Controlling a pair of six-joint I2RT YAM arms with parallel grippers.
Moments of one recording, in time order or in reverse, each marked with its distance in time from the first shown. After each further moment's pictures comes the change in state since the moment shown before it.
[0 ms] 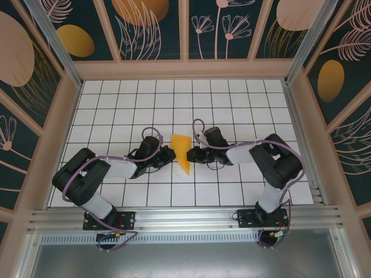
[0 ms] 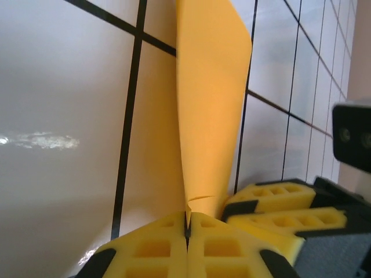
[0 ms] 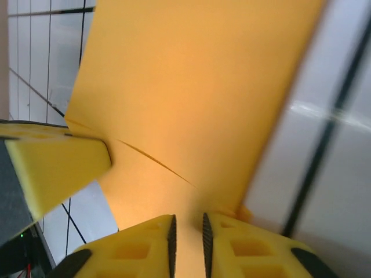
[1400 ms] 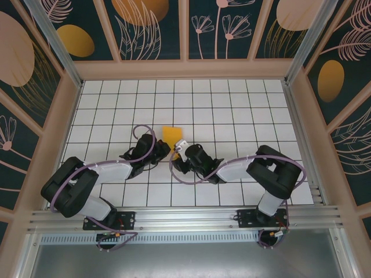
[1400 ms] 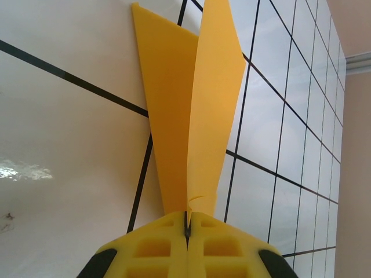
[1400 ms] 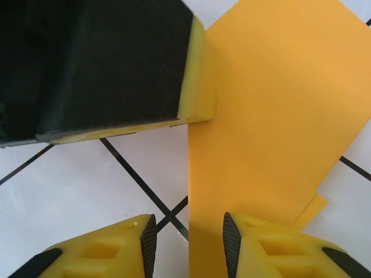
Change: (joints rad) left arm 0.000 -0.132 0.012 -0.111 -0.202 -0.059; right arm 0.363 -0.014 -0.043 0.275 0.599 -0.512
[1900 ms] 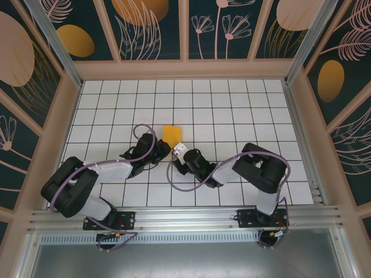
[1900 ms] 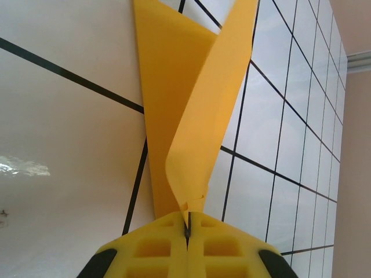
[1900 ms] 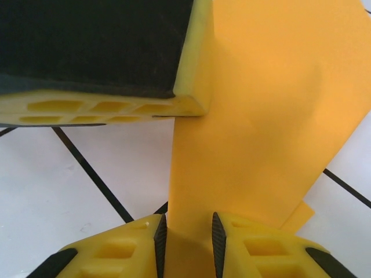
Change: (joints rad) left arm 0.000 0.000 0.013 -0.023 0.009 -0.008; right arm 0.022 0.135 -0.023 0.209 0.124 -0.119
